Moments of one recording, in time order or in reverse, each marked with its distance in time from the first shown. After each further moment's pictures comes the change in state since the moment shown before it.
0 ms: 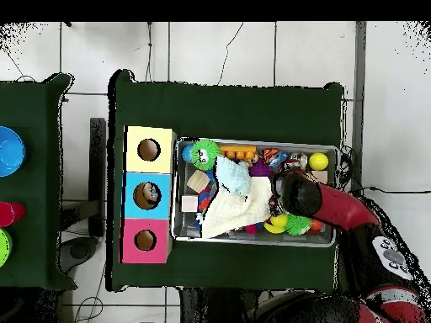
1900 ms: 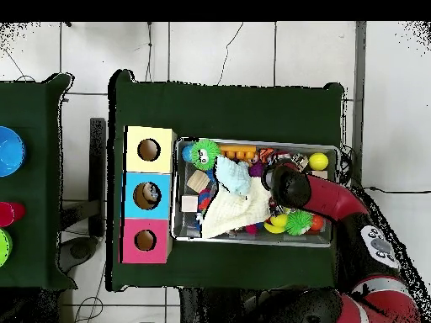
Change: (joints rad) arm 0.038 0.012 0.022 -0.025 0.002 0.000 0.000
